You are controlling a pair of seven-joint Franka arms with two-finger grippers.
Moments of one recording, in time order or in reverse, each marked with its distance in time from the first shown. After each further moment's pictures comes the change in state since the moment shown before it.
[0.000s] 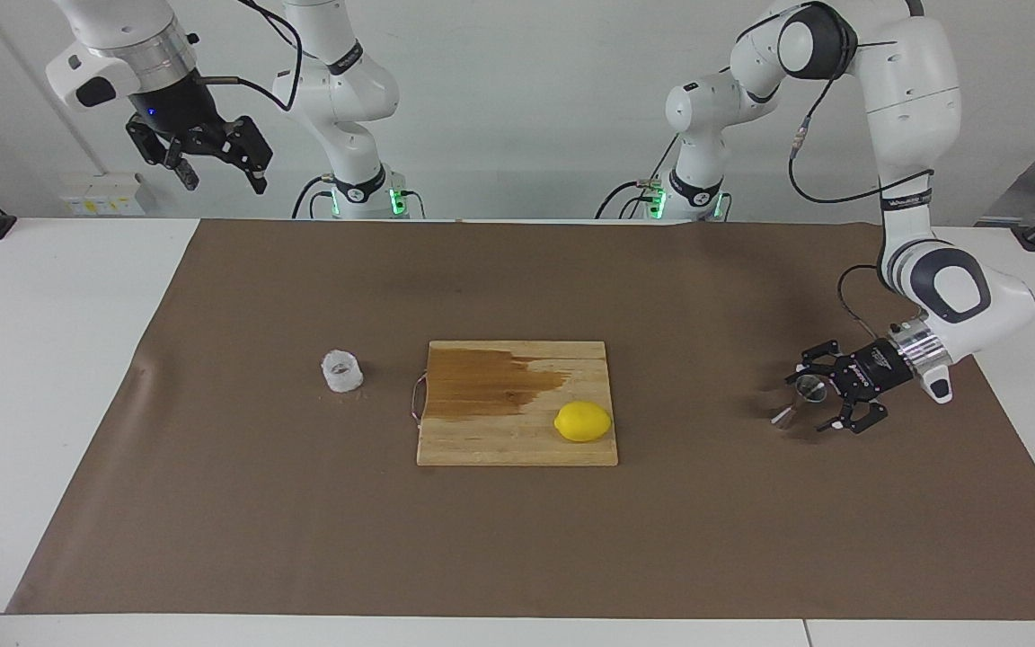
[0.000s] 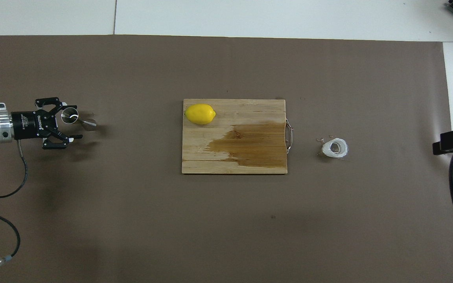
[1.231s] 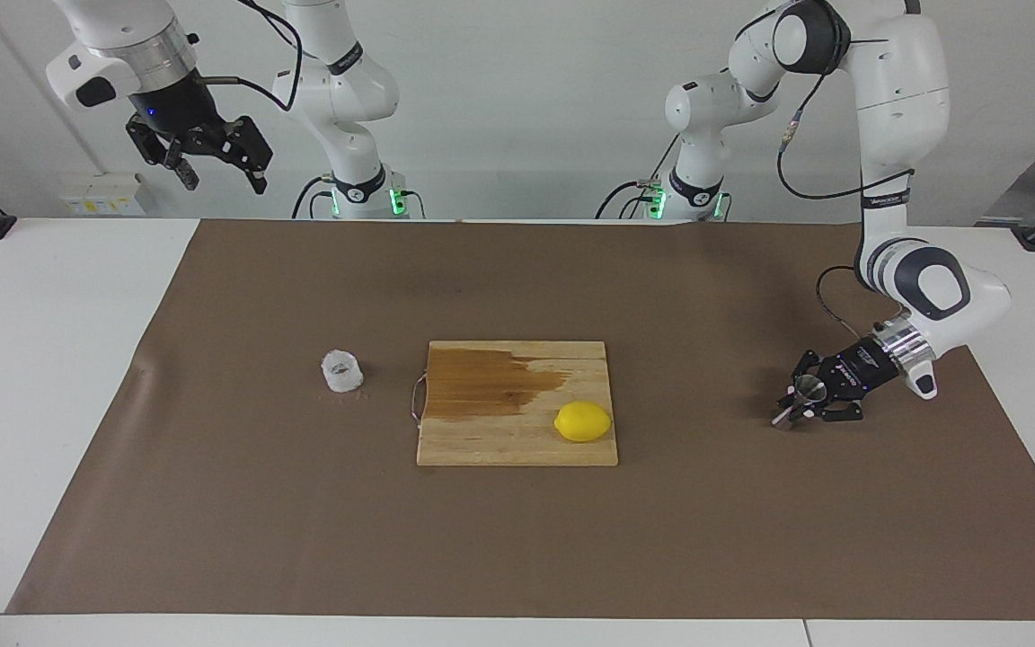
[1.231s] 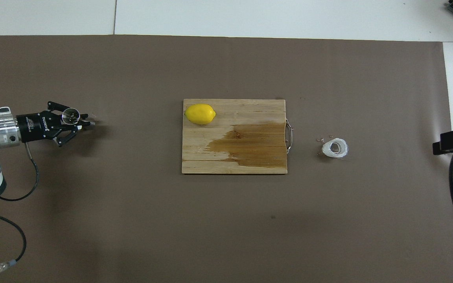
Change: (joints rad) left arm -0.017 -0.020 0.005 -0.051 -0.101 0.061 0.049; right arm 0.000 0.000 0.000 0.000 0.000 0.000 0.000
